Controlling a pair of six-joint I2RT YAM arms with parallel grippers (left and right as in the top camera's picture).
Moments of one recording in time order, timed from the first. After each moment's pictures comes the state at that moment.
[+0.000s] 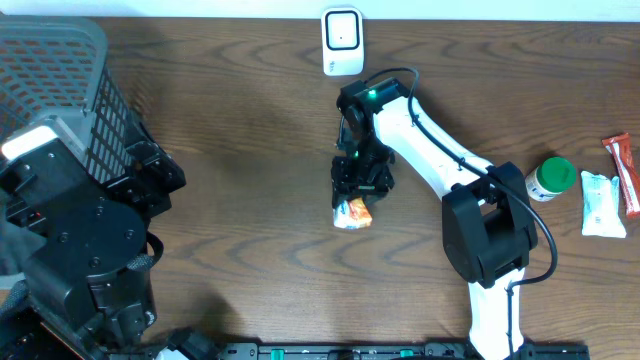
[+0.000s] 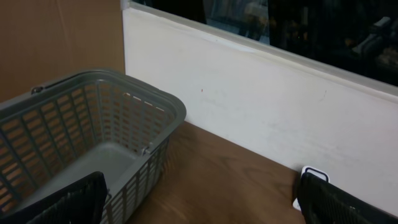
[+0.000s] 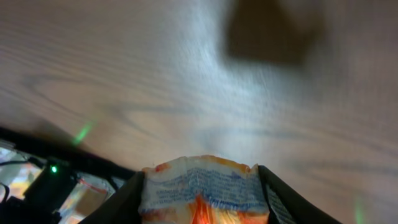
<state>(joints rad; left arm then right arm) -0.65 0.92 1.61 -1.07 -0.96 -0.53 0.51 2.15 1.74 -1.37 -0.43 0.34</state>
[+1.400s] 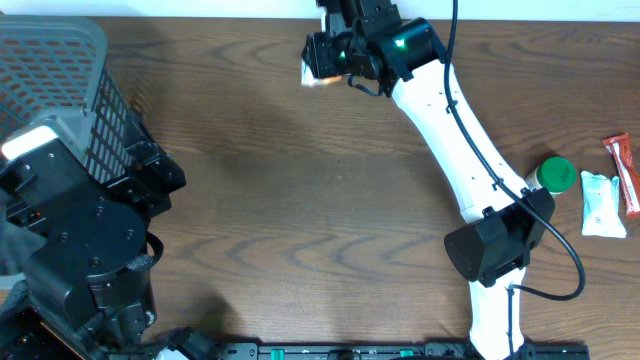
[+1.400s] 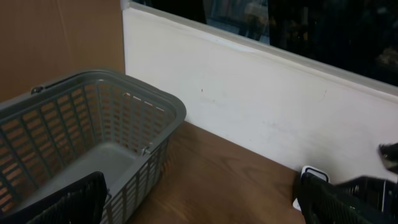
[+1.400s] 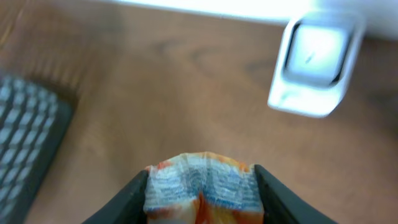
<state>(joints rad) -0.65 0.92 1.61 -1.07 -0.96 -0.53 0.50 2.15 2.29 -0.92 -0.12 0.28</state>
